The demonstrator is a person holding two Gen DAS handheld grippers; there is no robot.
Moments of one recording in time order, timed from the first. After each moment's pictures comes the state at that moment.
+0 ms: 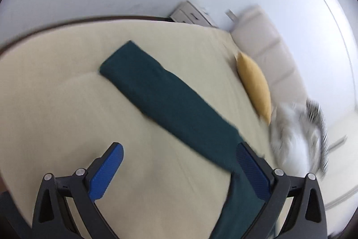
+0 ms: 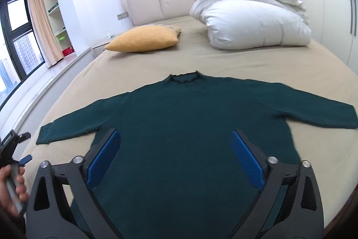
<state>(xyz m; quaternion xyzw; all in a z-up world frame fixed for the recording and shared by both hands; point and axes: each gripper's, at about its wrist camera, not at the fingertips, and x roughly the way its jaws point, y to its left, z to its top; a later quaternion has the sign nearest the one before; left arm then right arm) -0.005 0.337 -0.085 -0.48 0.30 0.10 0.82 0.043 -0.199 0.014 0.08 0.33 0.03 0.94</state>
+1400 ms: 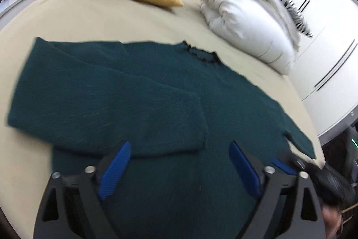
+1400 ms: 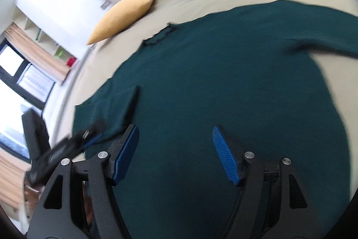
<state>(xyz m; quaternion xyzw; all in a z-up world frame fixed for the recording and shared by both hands) 0.110 0.020 -0.075 -0.17 0.44 -0.17 0.87 0.132 -0.300 -0.106 0.27 0.44 0.08 0.85</state>
